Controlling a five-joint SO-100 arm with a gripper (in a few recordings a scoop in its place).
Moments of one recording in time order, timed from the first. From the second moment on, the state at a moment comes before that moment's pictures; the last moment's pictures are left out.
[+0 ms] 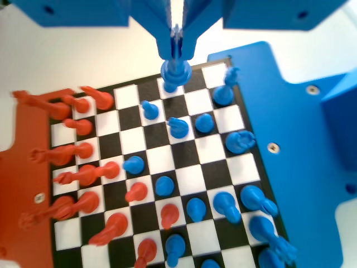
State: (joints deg) arm 22.9 112.9 132.7 61.7 -9.8
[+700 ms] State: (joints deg) arm 19.8 119.8 145.6 56.8 -2.5
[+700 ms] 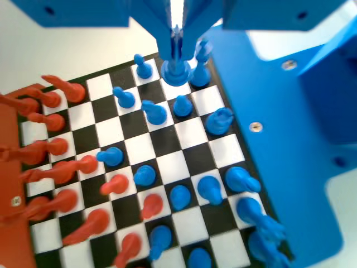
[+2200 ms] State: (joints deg) arm 19.1 120.9 157.3 44.0 -3.5
